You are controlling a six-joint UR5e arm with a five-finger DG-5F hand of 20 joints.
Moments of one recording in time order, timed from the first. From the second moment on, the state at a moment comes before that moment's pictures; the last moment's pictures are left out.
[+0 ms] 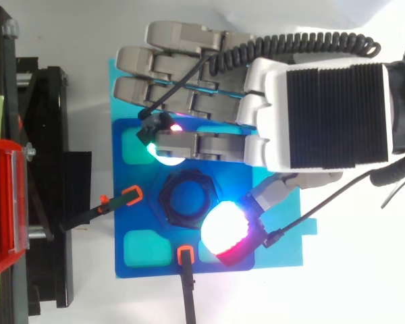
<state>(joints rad) 0.07 -2.13 -1.34 -2.81 -1.63 -1.63</state>
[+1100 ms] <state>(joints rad) 0.14 -2.19 -1.25 -2.82 -1.62 -1.65</state>
